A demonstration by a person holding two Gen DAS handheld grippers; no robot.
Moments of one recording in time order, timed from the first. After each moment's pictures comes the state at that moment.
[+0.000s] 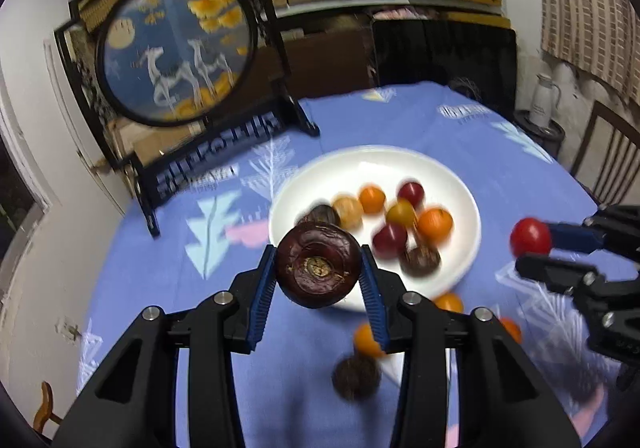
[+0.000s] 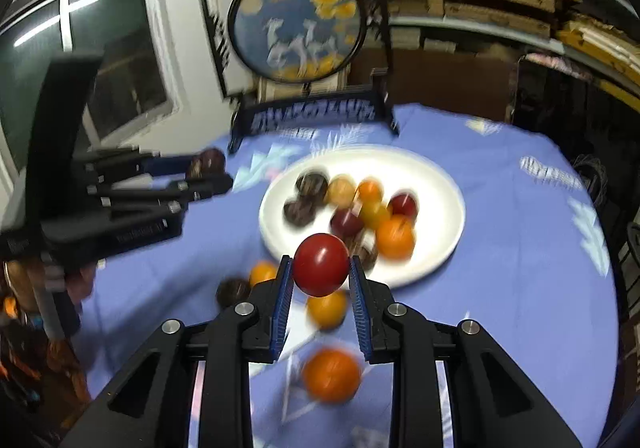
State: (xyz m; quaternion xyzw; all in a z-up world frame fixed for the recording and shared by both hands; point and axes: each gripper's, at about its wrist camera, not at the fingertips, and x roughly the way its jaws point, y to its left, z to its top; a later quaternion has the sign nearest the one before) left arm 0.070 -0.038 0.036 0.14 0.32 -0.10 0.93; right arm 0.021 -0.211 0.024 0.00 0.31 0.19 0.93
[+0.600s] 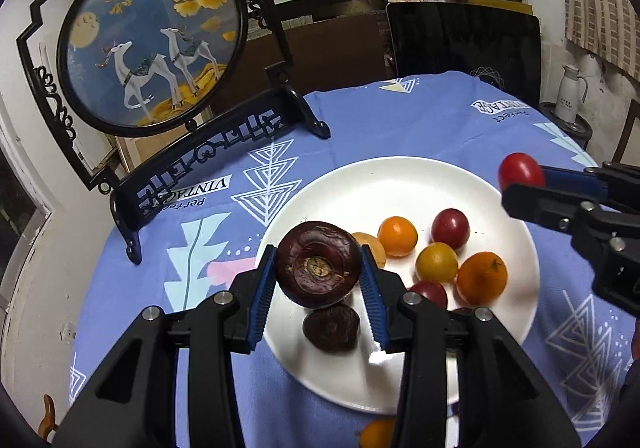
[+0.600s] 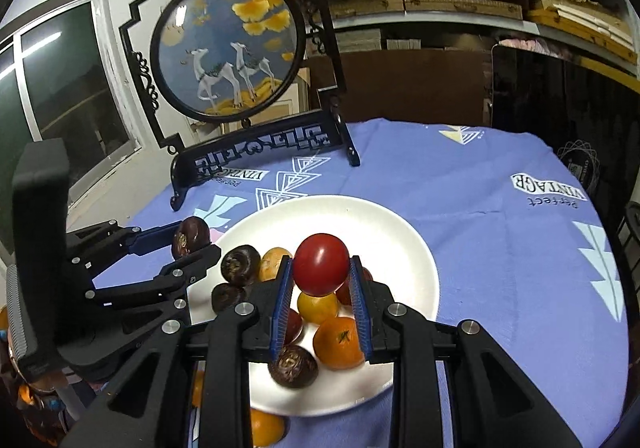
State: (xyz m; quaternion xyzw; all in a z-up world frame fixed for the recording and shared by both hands) left arm 0.158 -0.069 0.001 0.16 0.34 -0.07 0.93; right arm 0.134 -0.230 0.006 0.05 0.33 0.15 0.93
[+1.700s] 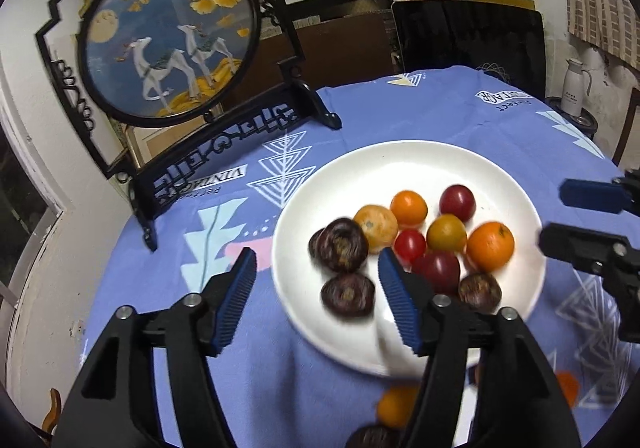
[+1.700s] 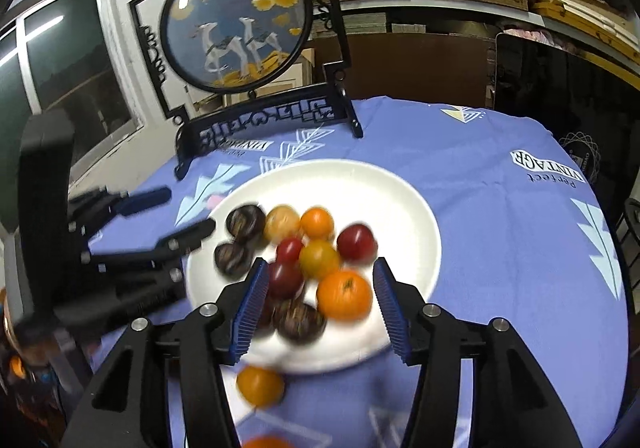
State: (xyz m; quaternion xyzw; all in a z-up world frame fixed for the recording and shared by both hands) left arm 0.123 -0.052 -0.001 0.17 0.33 -0.06 0.93; right arm 0.085 -0.231 -0.006 0.03 0.35 0.16 0.92
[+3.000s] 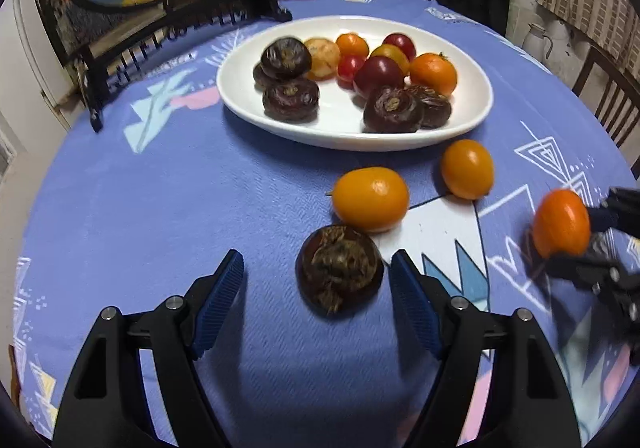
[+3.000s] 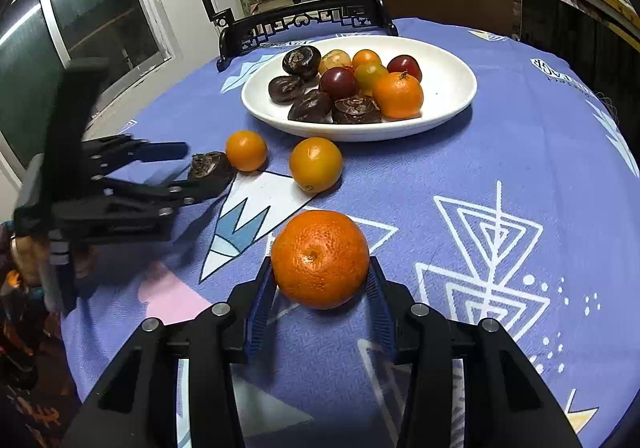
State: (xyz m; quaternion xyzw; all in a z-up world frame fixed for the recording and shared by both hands) left arm 0.059 -0.020 -0.085 0.12 0.45 -0.14 0.87; right arm -0.016 -0.216 -0.080 0.01 0.44 0.20 0.88
